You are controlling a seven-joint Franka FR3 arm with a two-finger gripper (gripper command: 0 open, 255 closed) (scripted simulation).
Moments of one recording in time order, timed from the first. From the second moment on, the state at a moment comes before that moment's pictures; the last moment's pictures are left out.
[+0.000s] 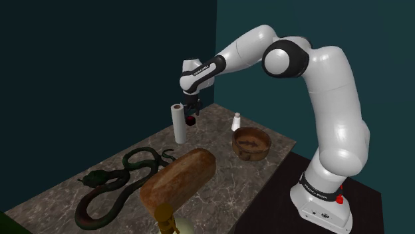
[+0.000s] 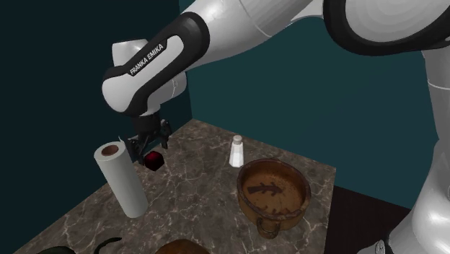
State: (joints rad) arm -0.05 0.56 0.03 -1.65 0.07 2.20 0.03
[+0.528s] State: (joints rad) arm -0.05 0.57 0.03 -1.66 0.07 2.23 0.03
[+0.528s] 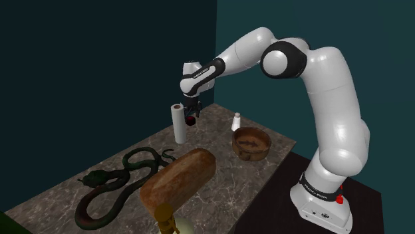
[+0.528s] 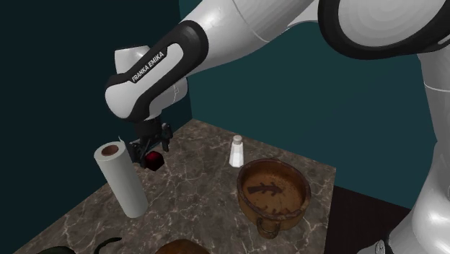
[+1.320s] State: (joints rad) arm -0.05 0.57 0.03 -1.66 0.07 2.22 0.03
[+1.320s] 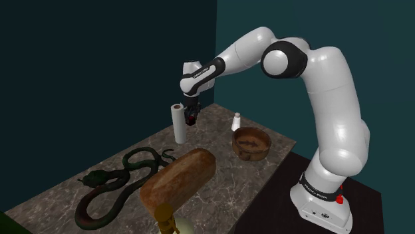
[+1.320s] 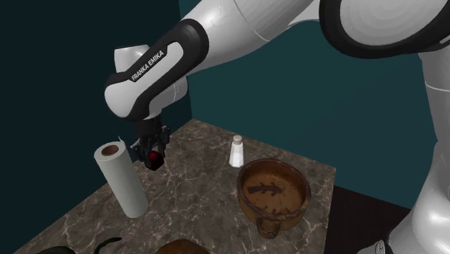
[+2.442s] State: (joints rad) arm -0.05 0.47 0.03 -1.59 0.07 2.05 0.04
